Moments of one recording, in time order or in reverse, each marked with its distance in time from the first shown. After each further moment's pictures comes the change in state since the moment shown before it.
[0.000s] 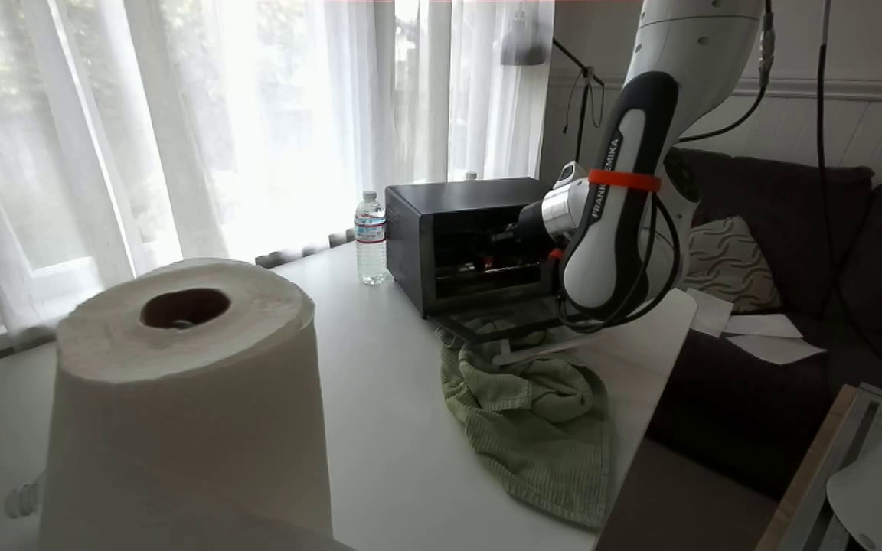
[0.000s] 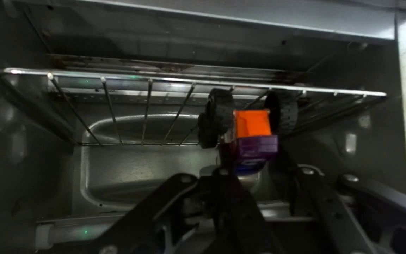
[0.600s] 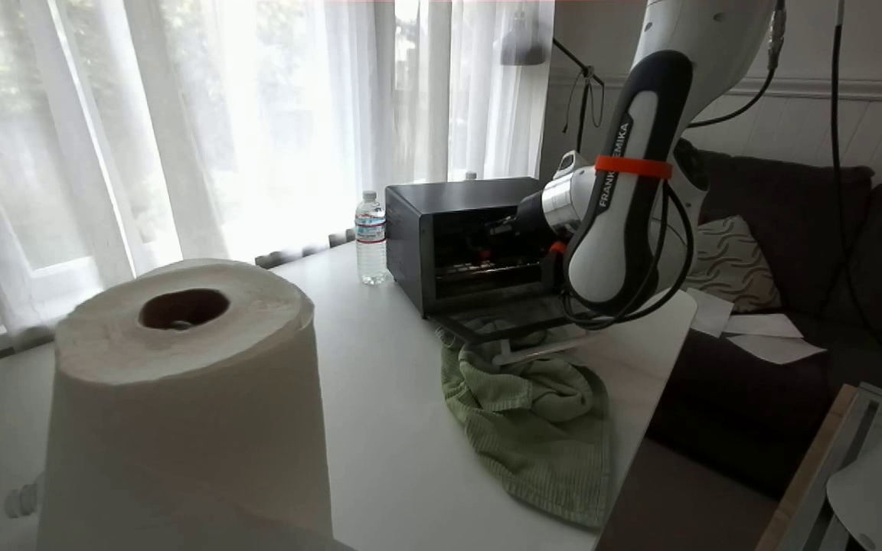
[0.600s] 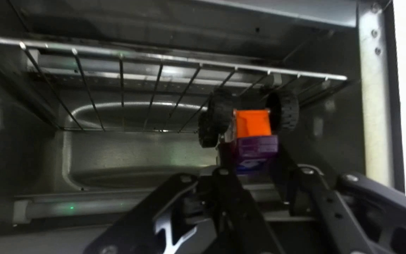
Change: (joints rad) arm 0.038 -0.063 -0.002 -0.052 0.010 -0.009 -0.006
